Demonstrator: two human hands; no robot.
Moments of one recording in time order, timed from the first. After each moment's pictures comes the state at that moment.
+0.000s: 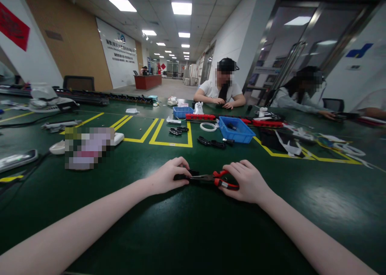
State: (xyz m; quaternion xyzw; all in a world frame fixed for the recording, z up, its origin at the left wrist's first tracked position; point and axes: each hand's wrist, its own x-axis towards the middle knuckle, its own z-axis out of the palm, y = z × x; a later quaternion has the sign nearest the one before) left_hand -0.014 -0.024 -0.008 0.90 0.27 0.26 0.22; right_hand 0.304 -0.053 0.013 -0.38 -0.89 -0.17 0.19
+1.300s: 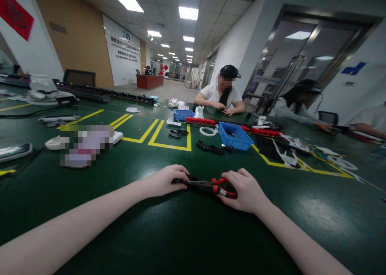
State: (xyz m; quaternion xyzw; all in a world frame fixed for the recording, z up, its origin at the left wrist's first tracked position) left_hand -0.011 -0.027 -0.003 0.90 0.26 0.24 0.27; right_hand 0.303 -0.057 0.017 -0.38 -0.90 -0.14 0.17
